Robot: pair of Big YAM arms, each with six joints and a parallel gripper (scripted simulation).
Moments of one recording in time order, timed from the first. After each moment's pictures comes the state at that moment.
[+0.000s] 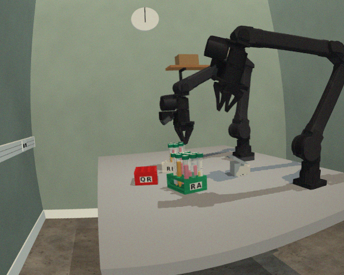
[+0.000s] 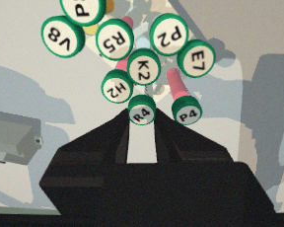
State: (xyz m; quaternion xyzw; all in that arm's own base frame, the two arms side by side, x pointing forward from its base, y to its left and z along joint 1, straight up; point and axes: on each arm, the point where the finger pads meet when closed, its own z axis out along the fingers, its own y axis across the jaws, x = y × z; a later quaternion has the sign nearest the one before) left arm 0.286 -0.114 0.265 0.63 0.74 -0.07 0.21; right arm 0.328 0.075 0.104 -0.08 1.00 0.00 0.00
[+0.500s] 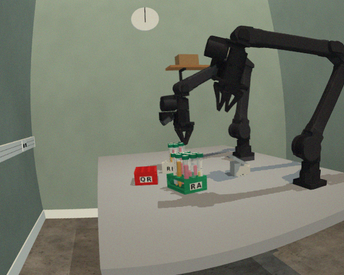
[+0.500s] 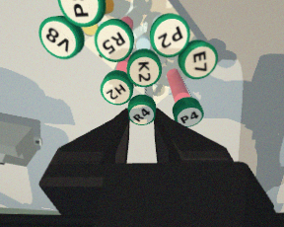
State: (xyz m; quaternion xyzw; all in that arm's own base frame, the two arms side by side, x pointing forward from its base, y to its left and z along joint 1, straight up) left arm 0.286 -0.114 0.265 0.63 0.74 -0.07 0.21; right arm 0.328 0.076 0.101 -0.08 1.00 0.00 0.00
